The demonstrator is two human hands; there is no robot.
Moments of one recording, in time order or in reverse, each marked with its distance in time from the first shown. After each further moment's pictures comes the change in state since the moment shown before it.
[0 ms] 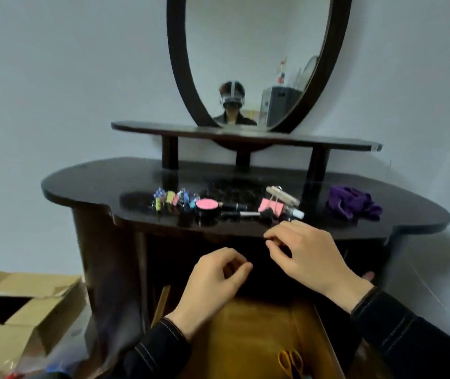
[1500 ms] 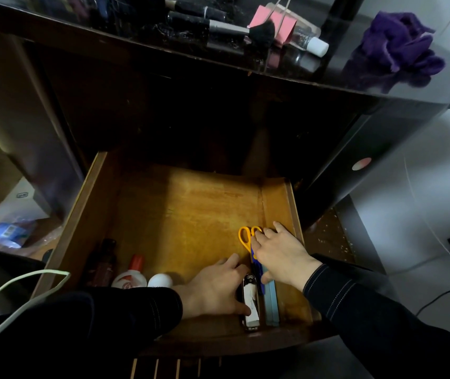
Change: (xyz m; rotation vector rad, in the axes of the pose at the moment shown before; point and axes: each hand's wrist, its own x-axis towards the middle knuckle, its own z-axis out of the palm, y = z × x) left_hand -0.150 -0.079 0.211 0.284 -1.013 -0.137; right_hand -0.193 0.040 0.148 -0.432 -1.390 -0.225
